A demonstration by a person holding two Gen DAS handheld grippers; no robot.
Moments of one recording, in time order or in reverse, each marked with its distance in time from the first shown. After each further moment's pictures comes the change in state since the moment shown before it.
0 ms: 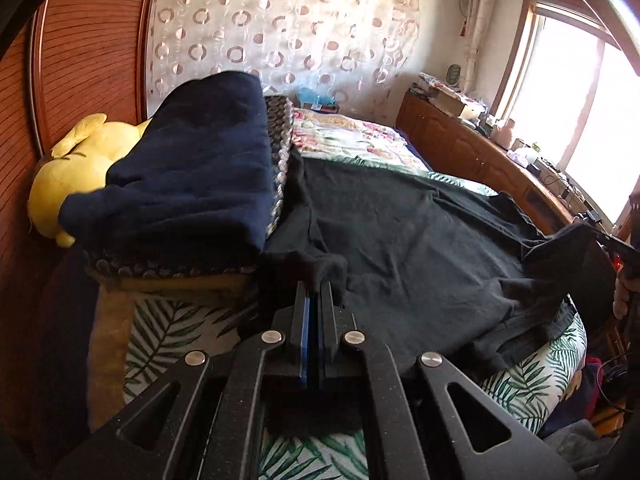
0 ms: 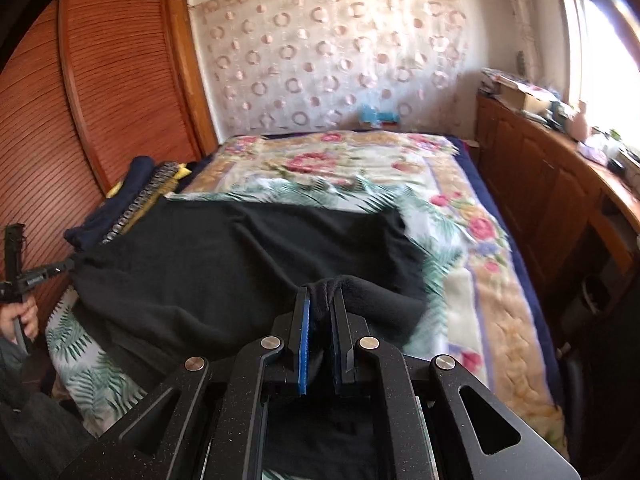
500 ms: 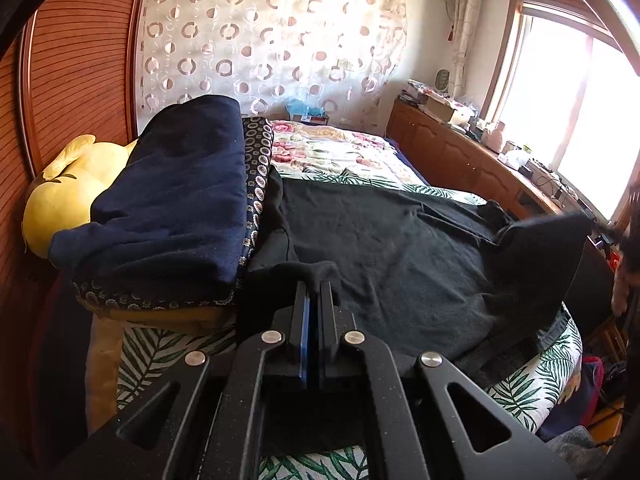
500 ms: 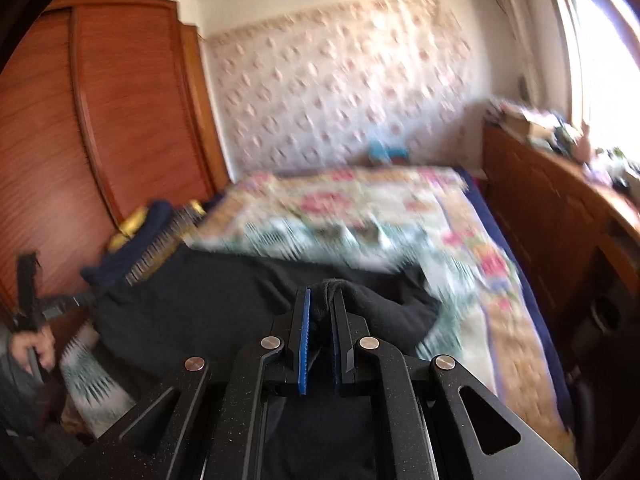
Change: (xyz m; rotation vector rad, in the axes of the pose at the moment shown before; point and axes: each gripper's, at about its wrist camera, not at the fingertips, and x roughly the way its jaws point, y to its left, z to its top) left arm -0.005 -0.016 0.009 0.026 -0.029 -0.018; right arm 0.010 -0.006 0.006 0.033 -0.074 -0.015
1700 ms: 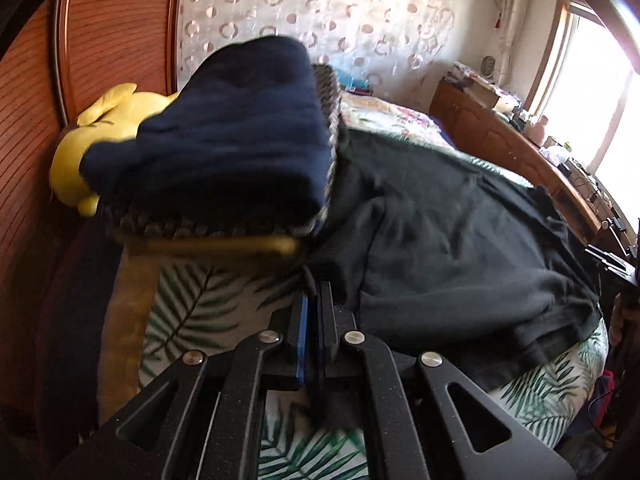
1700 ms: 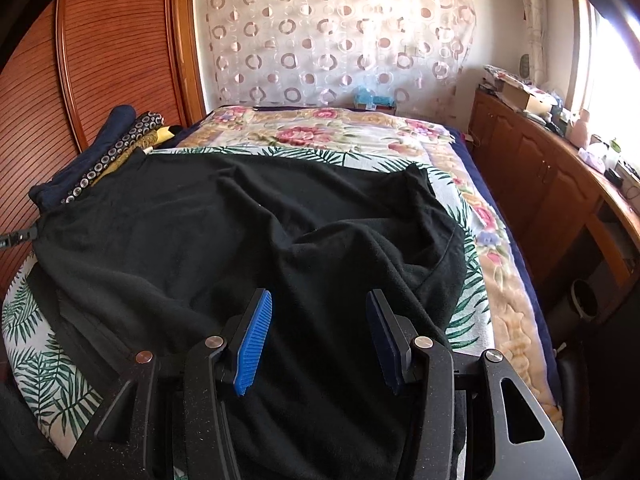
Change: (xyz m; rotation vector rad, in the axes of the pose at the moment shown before) left arm 0.020 0.041 -0.037 -0.093 0.106 0.137; right arm 0.108 0.023 -0.070 -0.096 0.143 -0.079
